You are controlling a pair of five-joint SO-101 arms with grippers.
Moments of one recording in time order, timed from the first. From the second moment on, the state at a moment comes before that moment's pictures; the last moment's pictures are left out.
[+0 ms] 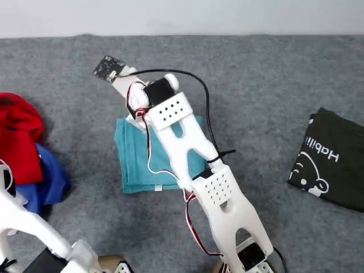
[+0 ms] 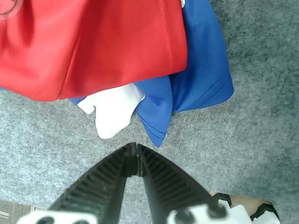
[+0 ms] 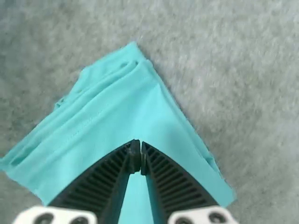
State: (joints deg) left arm -54.6 -19.5 15.4 99.0 -27.1; right arm -37.4 56.4 -81.0 100.5 21.8
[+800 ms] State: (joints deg) left arm -54.6 -19.5 15.4 99.0 -27.1; right arm -28.0 31.0 -31.6 100.6 6.0
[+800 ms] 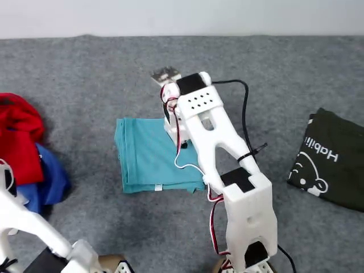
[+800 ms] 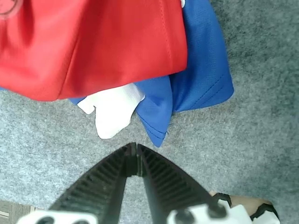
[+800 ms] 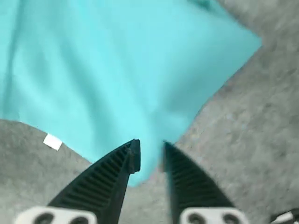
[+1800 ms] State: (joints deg) left arm -54.6 -19.6 19.8 98.2 -27.0; right arm -30.7 47.9 -34.4 100.2 -6.4
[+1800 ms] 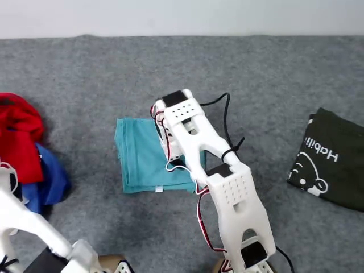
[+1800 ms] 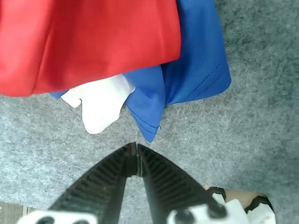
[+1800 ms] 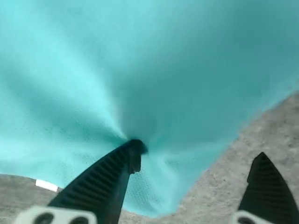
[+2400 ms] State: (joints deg) left arm -54.6 -19.6 19.8 98.0 -27.0; right arm -30.7 50.7 -37.2 100.5 6.4
